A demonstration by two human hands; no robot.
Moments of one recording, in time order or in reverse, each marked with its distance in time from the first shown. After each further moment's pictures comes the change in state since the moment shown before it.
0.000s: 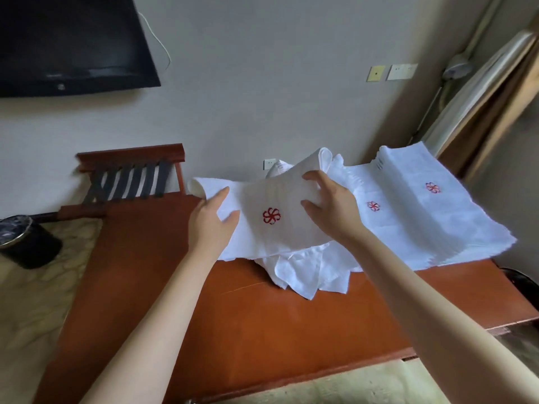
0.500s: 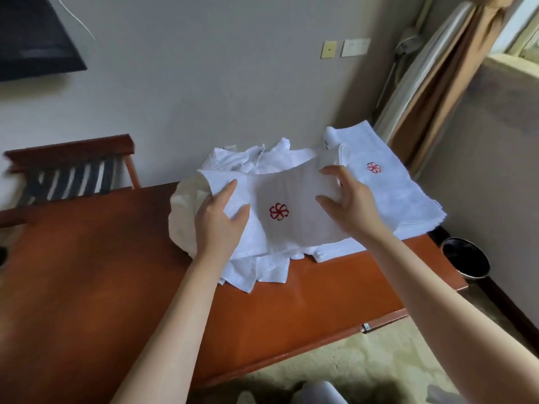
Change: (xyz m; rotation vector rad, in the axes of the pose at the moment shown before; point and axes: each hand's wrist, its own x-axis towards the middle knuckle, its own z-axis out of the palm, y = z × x) left_hand -0.046 0.123 0.120 -0.109 0.014 0.091; right_hand -0.037 0.145 -0.108 0.014 0.039 0.146
